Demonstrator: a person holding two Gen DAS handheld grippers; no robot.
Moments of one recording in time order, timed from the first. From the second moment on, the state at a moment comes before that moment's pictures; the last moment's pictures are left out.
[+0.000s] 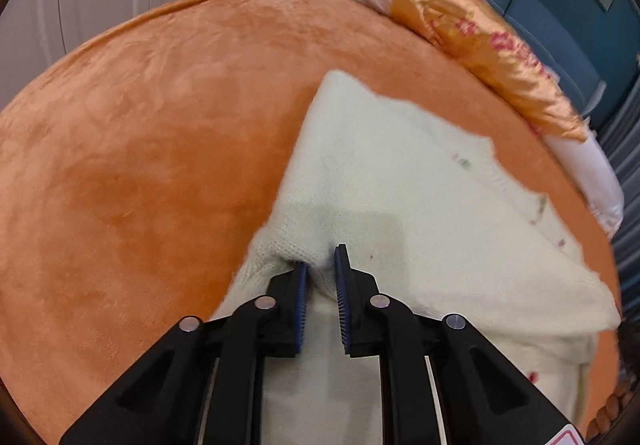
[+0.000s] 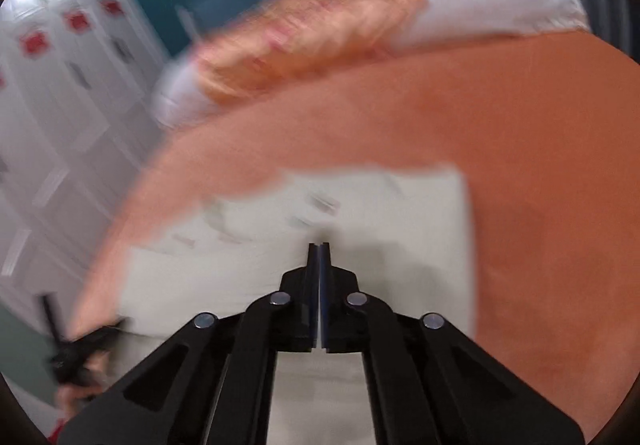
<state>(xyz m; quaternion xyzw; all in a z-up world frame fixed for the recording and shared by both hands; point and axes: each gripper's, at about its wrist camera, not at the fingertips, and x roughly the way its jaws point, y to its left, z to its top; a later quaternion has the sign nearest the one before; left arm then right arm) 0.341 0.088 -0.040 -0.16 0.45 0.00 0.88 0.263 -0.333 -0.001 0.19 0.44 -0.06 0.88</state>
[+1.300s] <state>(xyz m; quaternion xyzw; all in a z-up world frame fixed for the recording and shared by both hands) 0.078 0.166 -0.019 -0.22 0.53 -0.07 0.82 -0.097 -0.306 -0.026 0.35 0.47 -0.03 0.81</state>
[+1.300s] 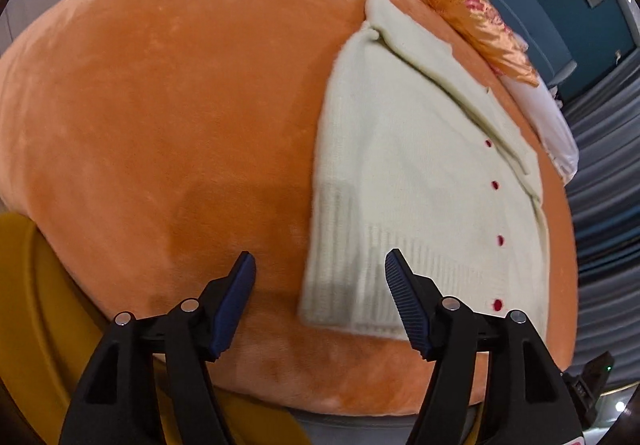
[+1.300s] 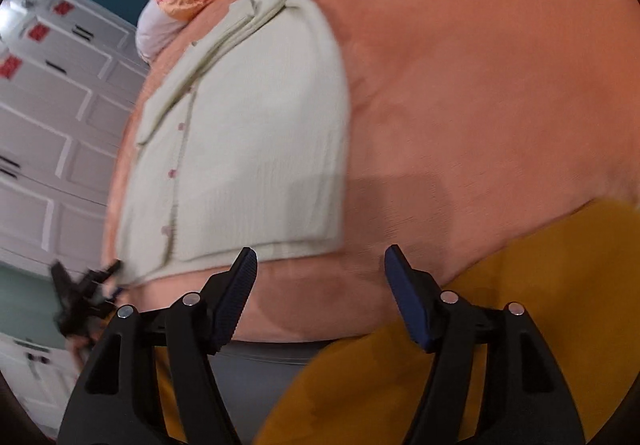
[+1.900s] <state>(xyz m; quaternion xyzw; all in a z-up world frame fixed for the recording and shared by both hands) 0.090 0.141 -0.015 -0.20 0.53 -0.10 0.81 -0.065 -0.288 -0.029 0.36 0.44 -0.04 0.82</state>
